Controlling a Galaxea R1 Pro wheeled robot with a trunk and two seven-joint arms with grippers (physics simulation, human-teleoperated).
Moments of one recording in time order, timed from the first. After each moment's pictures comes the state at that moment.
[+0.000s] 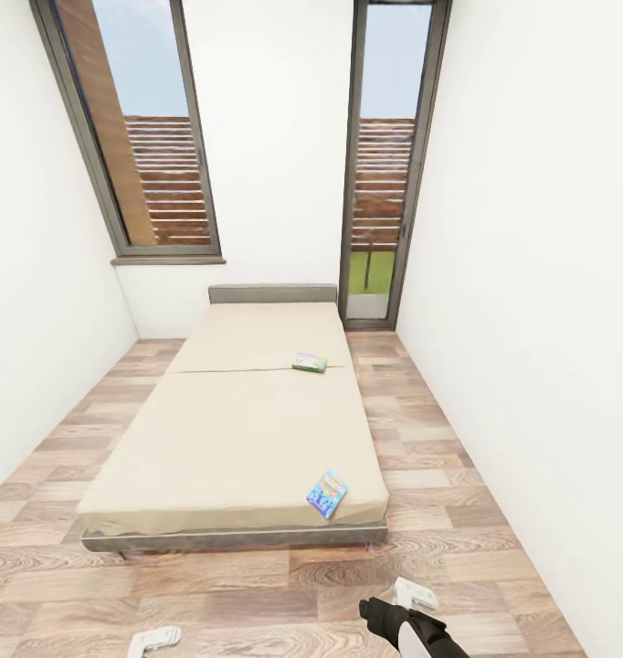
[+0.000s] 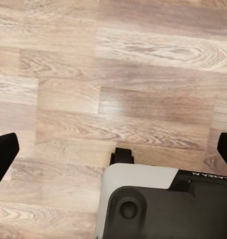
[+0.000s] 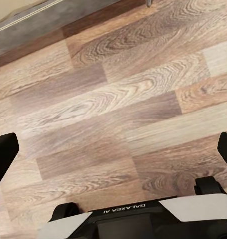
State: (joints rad) left arm -0.45 0.09 0.53 -0.12 -0.39 0.14 -0.07; right arm -0.37 0.09 0.18 -0.54 -0.51 0.26 -0.18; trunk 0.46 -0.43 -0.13
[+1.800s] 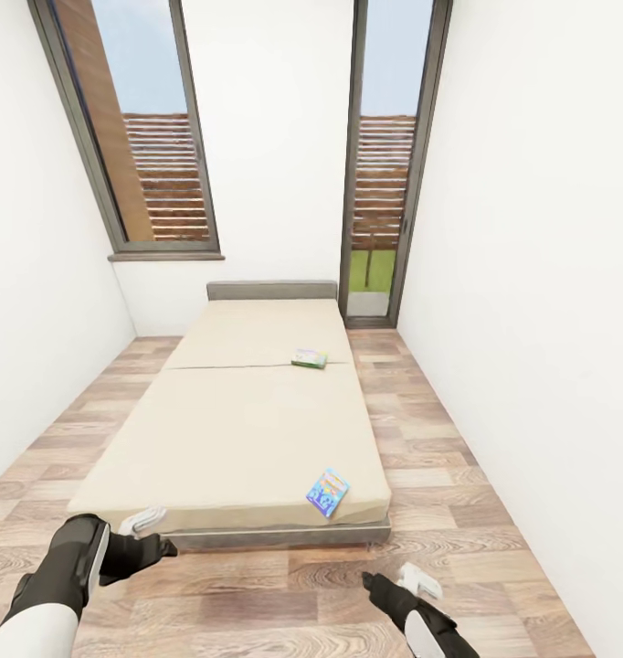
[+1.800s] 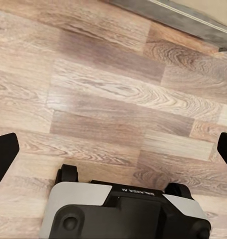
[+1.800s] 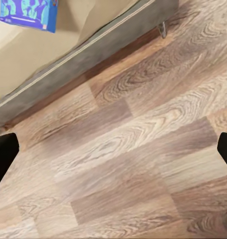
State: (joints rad) left arm -0.55 0.09 0.53 -0.79 -0.36 0.98 -0.44; right arm -0.37 0.10 0.04 -0.56 -0.54 0.16 -0.09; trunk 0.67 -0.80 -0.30
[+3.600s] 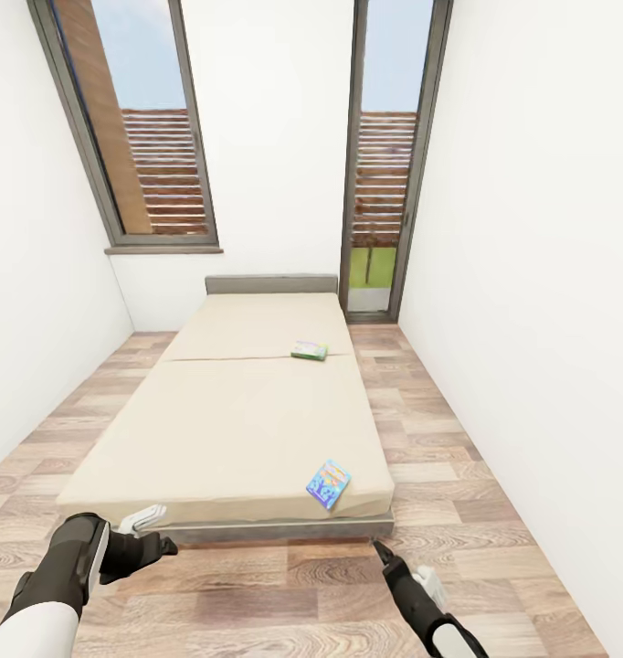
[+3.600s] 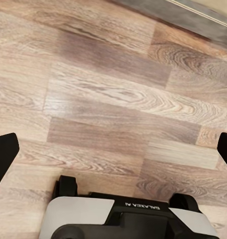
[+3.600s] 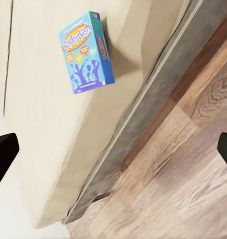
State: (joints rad) left arm -0.56 0.09 0.53 -0.79 -0.36 0.98 -0.45; right arm -0.37 0.07 -0.13 -0.46 -0.93 0.11 0.35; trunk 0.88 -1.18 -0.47
